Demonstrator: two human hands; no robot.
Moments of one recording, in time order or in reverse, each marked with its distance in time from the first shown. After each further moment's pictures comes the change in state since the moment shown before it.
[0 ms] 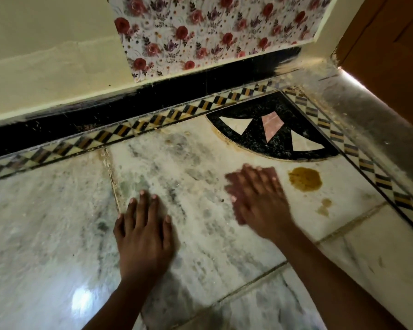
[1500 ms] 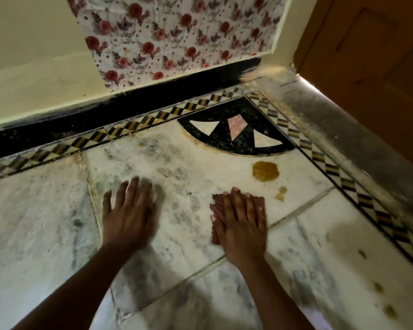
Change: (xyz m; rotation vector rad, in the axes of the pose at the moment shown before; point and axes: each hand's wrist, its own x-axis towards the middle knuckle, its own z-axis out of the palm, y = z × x) left_hand 0.026 0.016 -0.007 0.100 -0.090 0.249; right_hand -0.096 -0.022 0.007 0.047 0.083 0.334
